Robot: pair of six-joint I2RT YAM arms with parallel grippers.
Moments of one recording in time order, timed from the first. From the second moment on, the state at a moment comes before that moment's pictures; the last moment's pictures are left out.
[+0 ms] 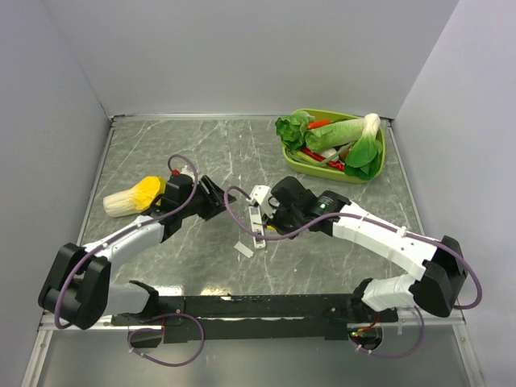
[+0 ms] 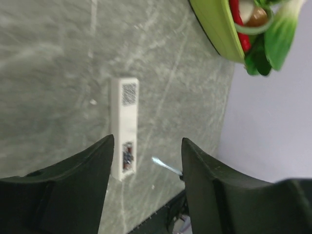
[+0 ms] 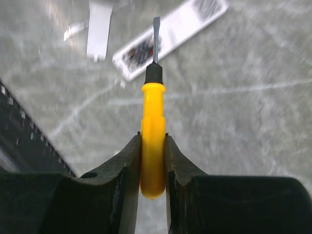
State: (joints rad) left arm -0.45 1.26 0.62 0.11 0.26 -1.08; right arm 0.88 1.29 1.06 -0.70 -0.02 -0.24
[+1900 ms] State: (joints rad) left arm -0.53 1.85 0.86 0.25 0.39 -0.92; right arm 0.92 1.62 1.33 -1.04 0.02 -0.29
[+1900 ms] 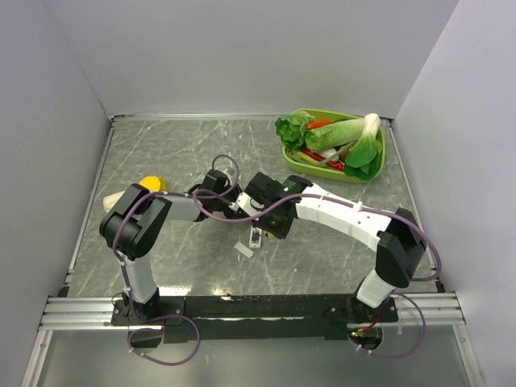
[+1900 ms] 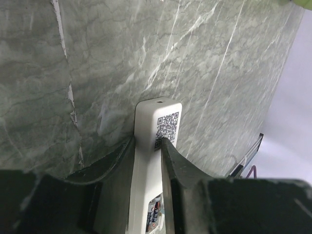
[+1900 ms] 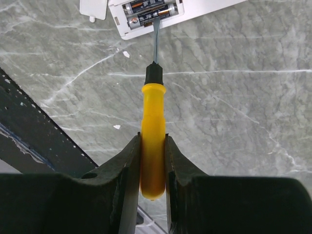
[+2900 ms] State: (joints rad) left arm -0.54 1.85 0.84 0.30 0.38 -0.96; right arm 0.92 1.78 1.51 -1.15 0.02 -0.24
